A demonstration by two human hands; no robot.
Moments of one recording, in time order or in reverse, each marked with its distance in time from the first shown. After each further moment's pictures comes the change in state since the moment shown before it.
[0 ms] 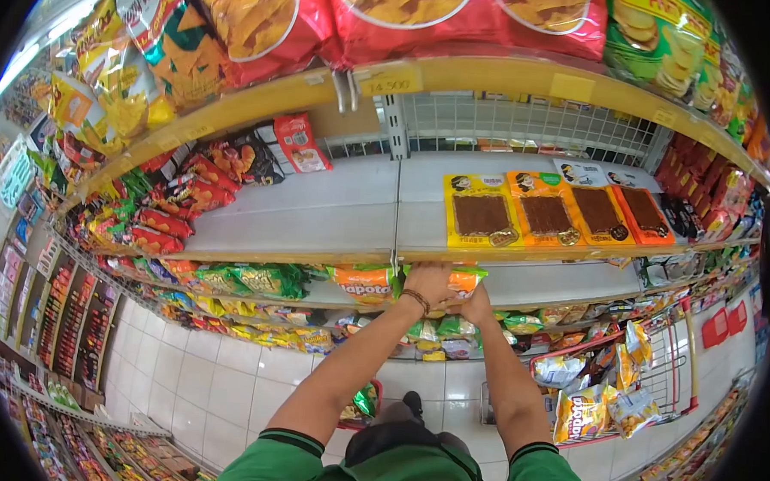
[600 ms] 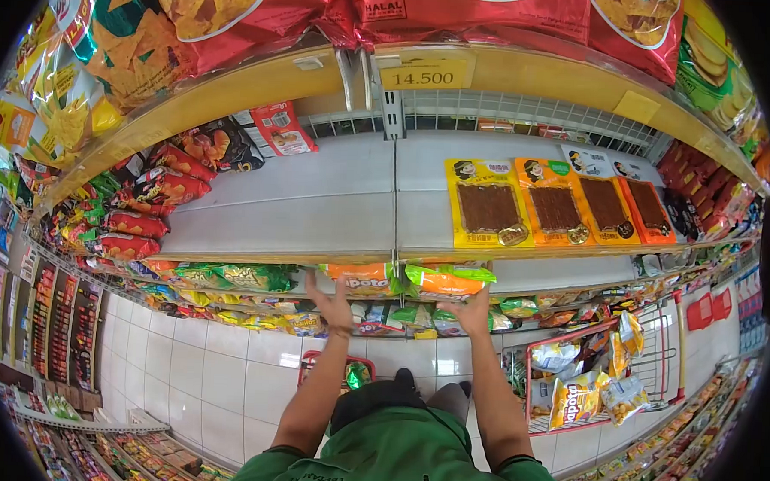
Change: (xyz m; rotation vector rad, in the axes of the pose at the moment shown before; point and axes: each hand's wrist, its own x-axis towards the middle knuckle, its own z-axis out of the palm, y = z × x) left_hand -0.128 -0.131 0.075 -1.088 0.929 -0.857; right_hand -0.047 -0.077 0.026 0.080 0.287 0.053
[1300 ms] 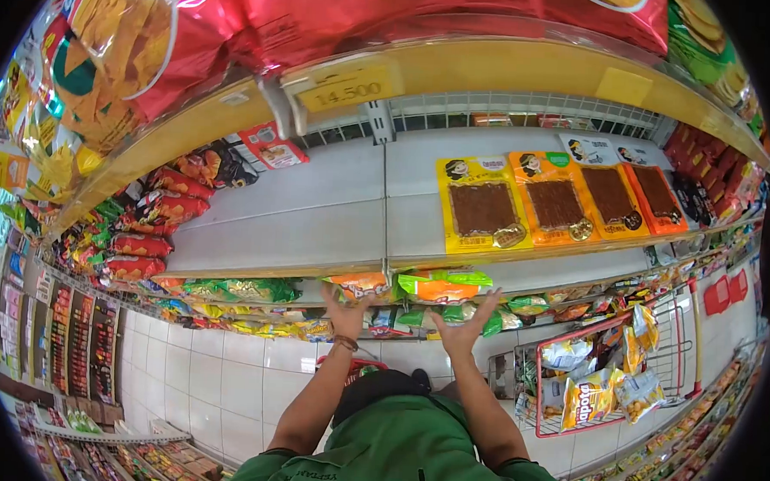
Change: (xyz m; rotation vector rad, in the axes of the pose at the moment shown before) left_hand -0.018 0.010 0.007 0.196 -0.133 0.106; right_hand -0.038 0.009 0.031 -0.440 0.388 -0.568
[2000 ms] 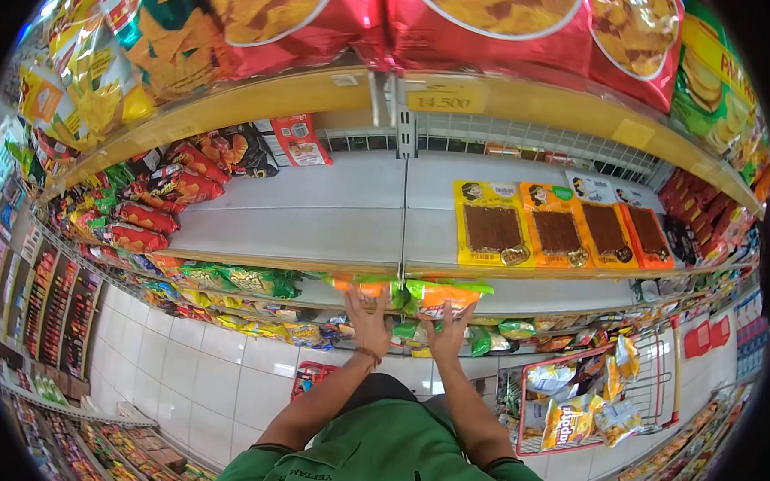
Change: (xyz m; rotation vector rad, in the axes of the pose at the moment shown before) left_hand -0.044 0.020 0.013 0.616 -0.277 0.388; right_hand -0.021 0.019 0.030 -0.099 -0.187 -0.051
